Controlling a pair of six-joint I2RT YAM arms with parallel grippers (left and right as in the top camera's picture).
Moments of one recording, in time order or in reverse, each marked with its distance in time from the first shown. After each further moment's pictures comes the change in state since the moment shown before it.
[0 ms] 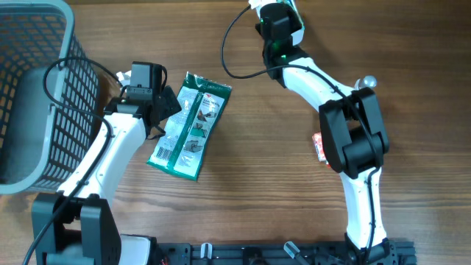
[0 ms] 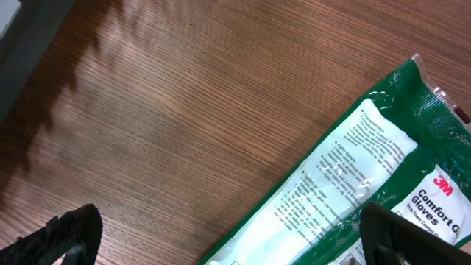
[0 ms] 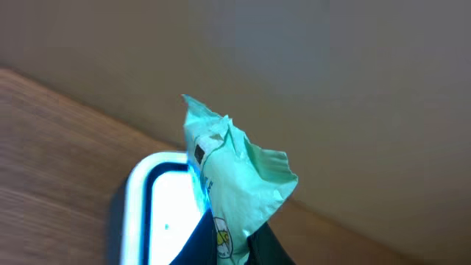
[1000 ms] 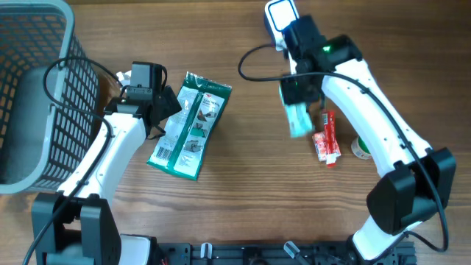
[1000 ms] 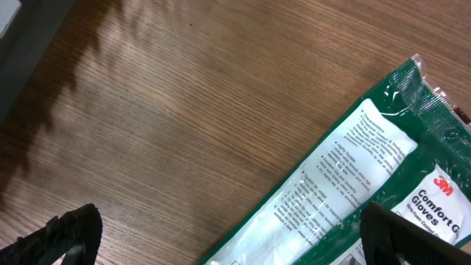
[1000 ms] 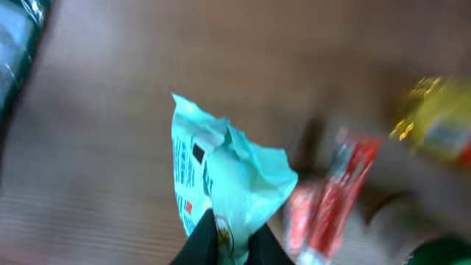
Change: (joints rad) left arm 0.000 0.000 0.000 -0.001 0.000 0.000; right arm -0.002 -0.488 -0.080 -1.464 -0.495 0.677
